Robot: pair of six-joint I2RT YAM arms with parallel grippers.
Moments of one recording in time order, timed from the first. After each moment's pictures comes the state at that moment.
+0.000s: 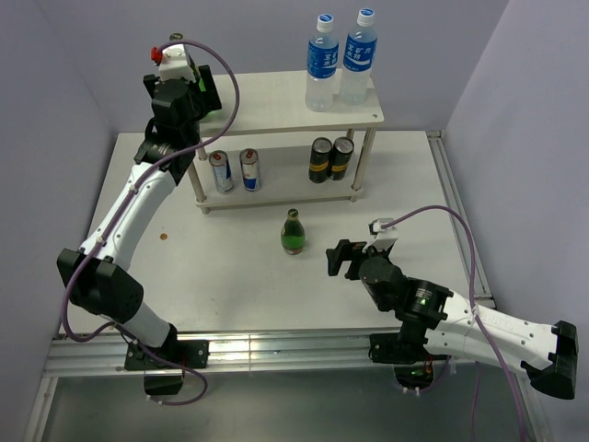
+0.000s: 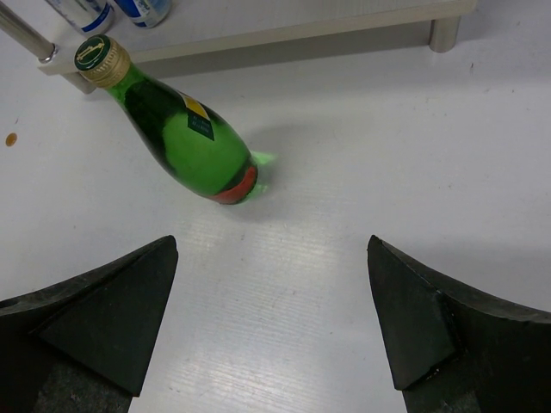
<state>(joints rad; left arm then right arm) -0.34 1.58 1.65 -0.05 -0.47 -0.11 1.07 0.62 0.47 -0.29 0.74 0.64</state>
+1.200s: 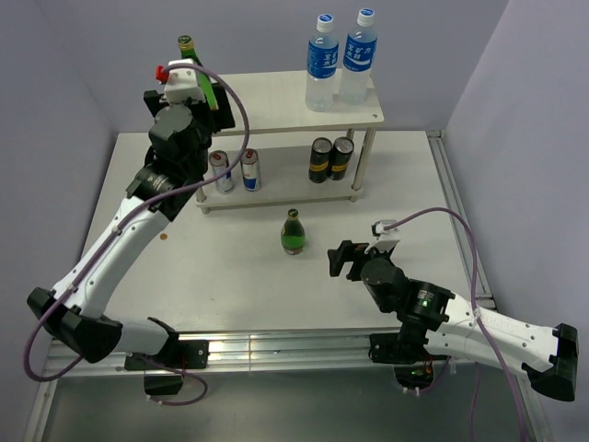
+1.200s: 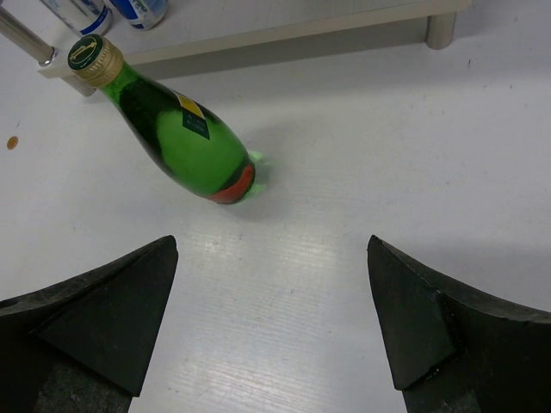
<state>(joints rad) -0.53 1.37 1.55 -0.06 -0.64 -0.04 1.07 0.59 0.45 -0.29 0.74 0.65</state>
